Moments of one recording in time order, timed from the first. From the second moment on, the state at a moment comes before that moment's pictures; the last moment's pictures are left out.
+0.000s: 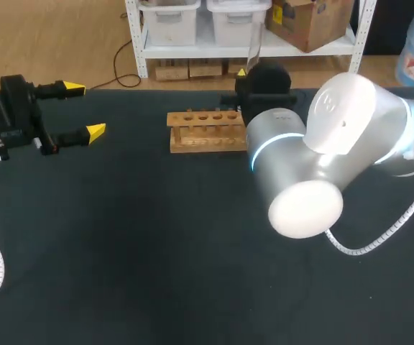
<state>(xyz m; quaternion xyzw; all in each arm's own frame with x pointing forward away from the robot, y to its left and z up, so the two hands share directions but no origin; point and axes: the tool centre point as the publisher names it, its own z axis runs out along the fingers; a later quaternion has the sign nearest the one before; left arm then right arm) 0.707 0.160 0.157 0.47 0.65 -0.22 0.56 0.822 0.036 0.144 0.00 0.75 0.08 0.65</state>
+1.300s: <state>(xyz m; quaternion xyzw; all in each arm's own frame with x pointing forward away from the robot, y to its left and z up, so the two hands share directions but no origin) 0.707 0.160 0.157 0.47 0.65 -0.22 0.56 0.825 0.039 0.116 -0.01 0.73 0.04 0.68</state>
